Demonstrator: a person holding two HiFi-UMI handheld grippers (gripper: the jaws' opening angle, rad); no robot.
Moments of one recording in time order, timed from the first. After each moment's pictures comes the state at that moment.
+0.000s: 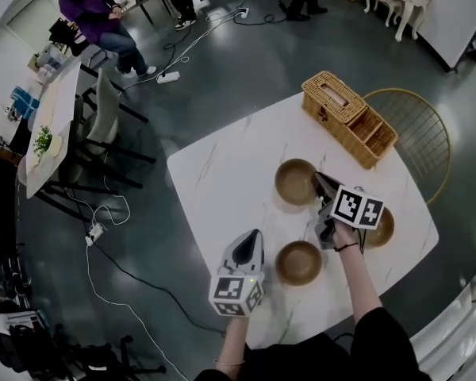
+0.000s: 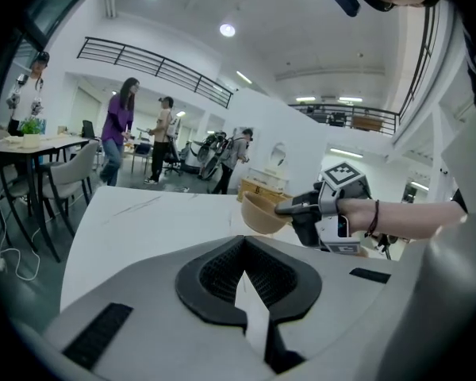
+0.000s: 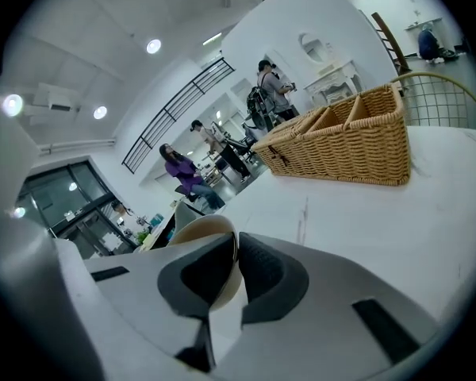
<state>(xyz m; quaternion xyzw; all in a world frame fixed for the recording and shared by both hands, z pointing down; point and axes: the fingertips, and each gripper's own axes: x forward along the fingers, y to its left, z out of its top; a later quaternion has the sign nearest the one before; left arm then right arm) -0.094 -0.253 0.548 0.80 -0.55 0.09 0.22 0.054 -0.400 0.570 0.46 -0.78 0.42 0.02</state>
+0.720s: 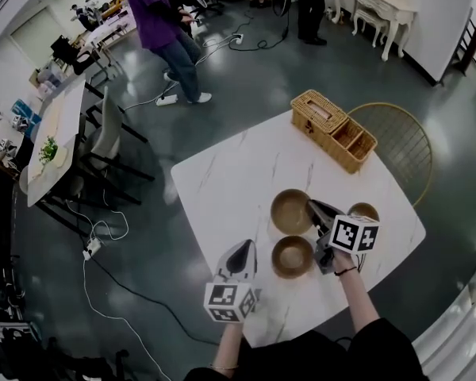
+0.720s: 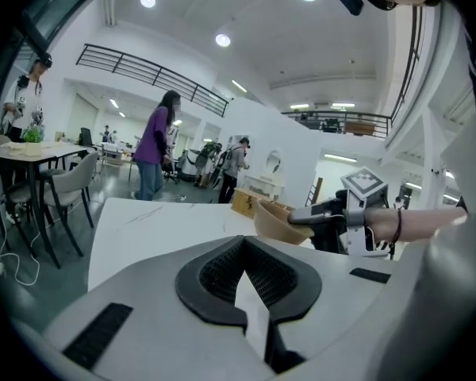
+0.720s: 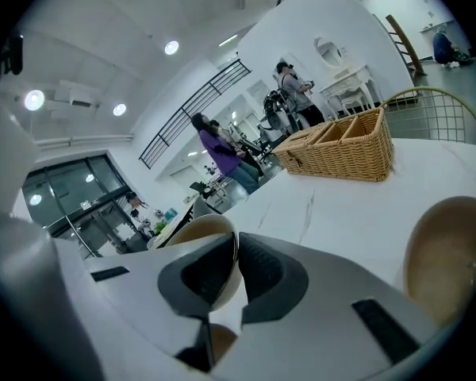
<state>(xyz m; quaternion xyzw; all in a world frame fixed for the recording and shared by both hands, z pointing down) -0.098 -0.206 0.518 0.81 -0.55 0.07 0.19 0.056 -0.309 0.530 0.43 -0.81 0.39 0.02</state>
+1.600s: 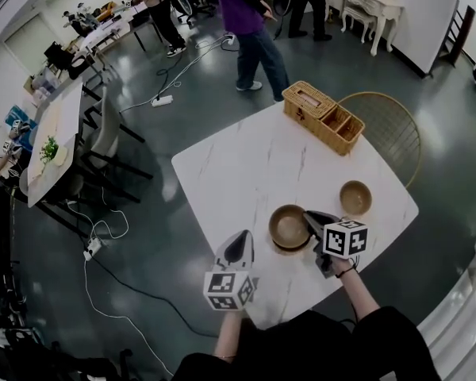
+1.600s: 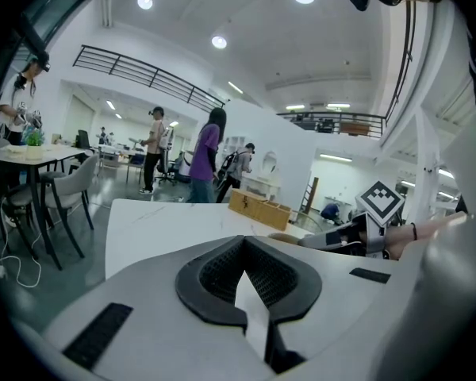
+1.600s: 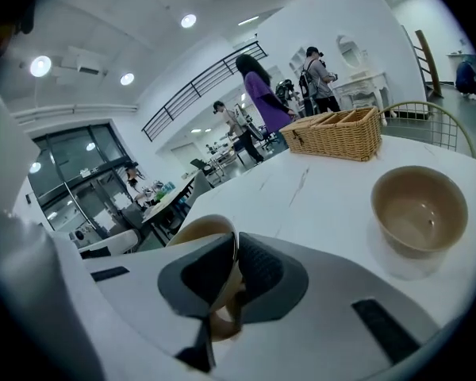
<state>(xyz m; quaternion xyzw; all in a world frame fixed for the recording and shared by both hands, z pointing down) -0.109 -0.167 0.510 0.82 -0.54 0.07 0.18 0.048 -0.220 0.560 0.41 -0.83 0.36 0.12</state>
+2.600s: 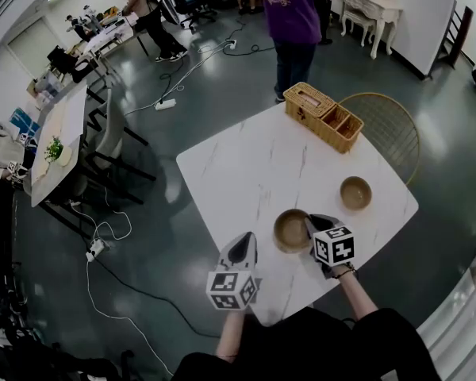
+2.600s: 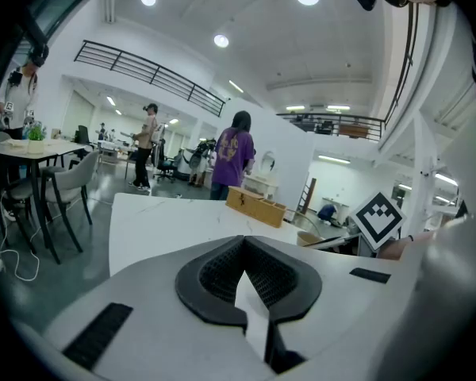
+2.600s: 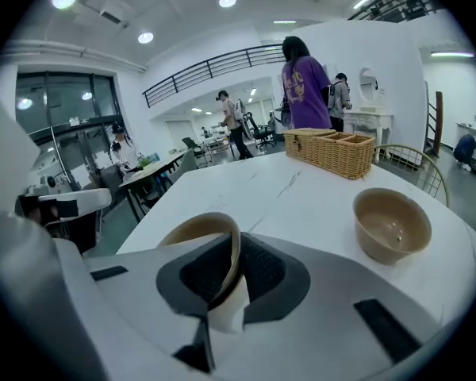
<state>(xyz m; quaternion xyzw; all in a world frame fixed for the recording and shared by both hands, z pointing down) -0.110 -0.143 0.515 0.82 -0.53 0.06 0.19 0.050 -0.194 0.582 0.47 -0.82 0.26 0.22</state>
